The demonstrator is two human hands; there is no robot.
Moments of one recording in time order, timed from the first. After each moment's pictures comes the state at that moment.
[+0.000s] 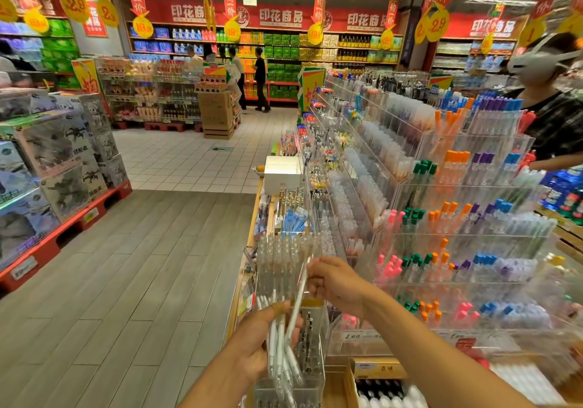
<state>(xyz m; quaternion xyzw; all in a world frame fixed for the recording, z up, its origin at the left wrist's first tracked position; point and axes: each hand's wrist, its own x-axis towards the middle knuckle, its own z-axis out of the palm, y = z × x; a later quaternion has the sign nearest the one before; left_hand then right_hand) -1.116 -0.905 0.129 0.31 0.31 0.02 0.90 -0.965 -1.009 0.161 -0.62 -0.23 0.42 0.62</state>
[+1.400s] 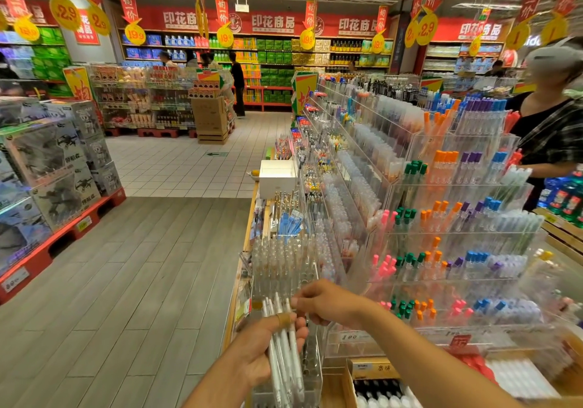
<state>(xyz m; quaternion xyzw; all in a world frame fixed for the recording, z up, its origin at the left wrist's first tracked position) -1.110 -0.907 0.117 0.34 0.30 -0.04 0.89 -0.971 -1.018 0.141 -0.75 -0.39 0.38 0.37</state>
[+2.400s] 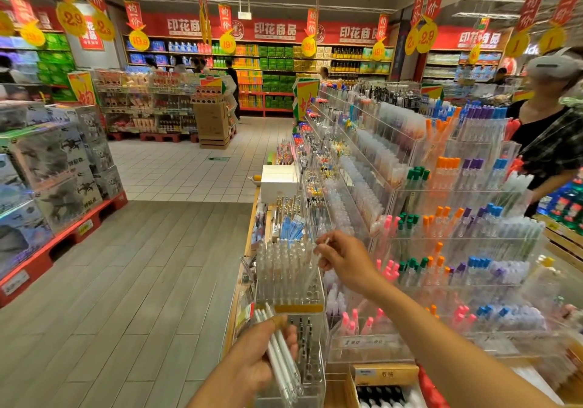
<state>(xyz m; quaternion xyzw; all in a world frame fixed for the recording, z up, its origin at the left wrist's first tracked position) -1.117 -0.902 0.115 0.33 0.37 0.00 0.87 -0.945 -1.014 0.187 -0.75 -0.36 0.11 0.54</state>
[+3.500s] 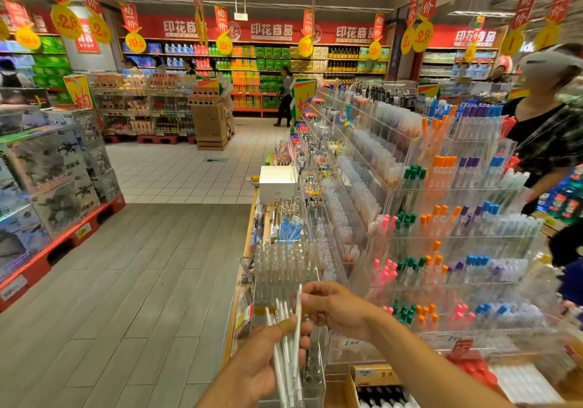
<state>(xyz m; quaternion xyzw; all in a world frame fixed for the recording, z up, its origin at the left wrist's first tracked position) -1.116 -0.913 0.120 0.37 0.29 -0.02 0.88 -0.969 -1.027 0.133 -0.60 -0.30 0.47 0.58</state>
